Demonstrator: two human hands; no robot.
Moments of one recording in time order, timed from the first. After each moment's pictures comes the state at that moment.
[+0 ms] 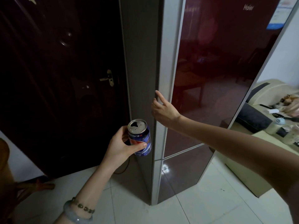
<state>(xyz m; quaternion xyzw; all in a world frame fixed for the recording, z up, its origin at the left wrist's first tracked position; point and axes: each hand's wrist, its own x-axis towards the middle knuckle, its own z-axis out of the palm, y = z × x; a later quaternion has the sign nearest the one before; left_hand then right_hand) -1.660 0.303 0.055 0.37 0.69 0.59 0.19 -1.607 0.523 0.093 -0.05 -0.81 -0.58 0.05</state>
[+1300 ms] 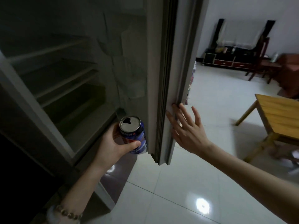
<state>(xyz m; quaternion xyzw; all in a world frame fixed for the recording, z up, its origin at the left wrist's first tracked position) -1.491 0.403 0.056 0.62 0.50 0.45 0.40 -1.223 0.441 0.030 -0.48 -0.78 -0.36 0.16</state>
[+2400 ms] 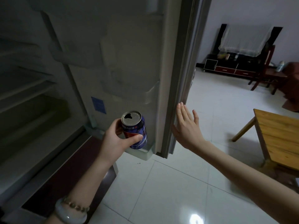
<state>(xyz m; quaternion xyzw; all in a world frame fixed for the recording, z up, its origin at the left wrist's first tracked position) -1.258 0.577 0.056 0.60 0.52 0.50 0.35 -1.015 0.624 0.043 -0.63 -0.75 -0.11 0.14</state>
